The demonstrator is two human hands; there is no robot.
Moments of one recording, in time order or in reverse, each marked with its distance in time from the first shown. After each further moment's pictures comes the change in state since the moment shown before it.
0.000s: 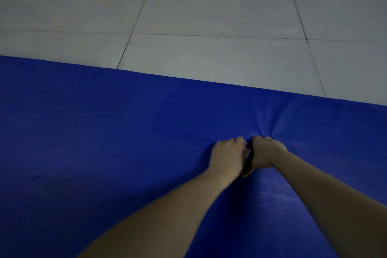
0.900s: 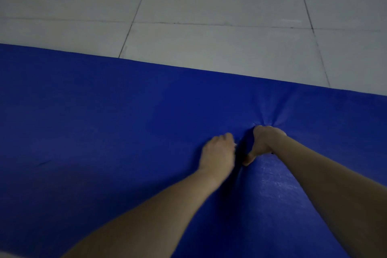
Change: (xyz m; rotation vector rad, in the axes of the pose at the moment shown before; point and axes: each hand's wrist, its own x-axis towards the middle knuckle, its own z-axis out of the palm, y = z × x) left_hand -0.034 -0.025 0.008 0.065 0.107 -0.047; right_hand 0.001 -0.010 -0.010 -0.065 -0.042 -0.005
